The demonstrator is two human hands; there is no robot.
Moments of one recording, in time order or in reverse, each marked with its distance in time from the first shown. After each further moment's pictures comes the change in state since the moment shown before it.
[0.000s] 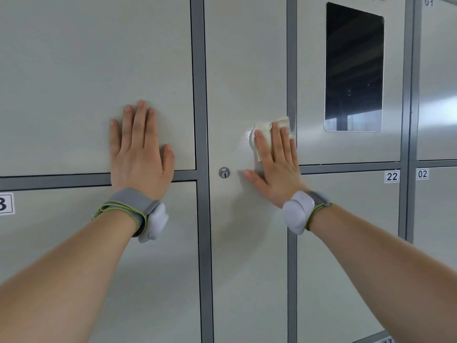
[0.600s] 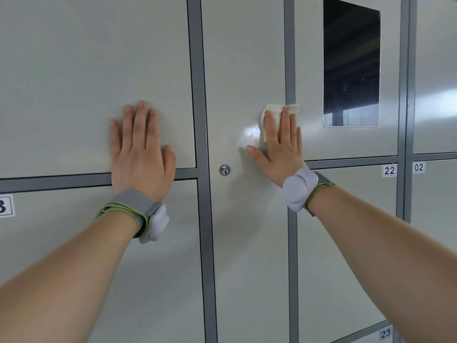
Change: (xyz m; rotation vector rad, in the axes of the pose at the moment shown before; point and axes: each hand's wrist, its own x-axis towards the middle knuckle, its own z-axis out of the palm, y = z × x) left_hand -0.003 0.000 -0.001 -0.014 -0.009 0.037; right_hand 0.023 -0.005 -0.018 0.067 -0.043 0.205
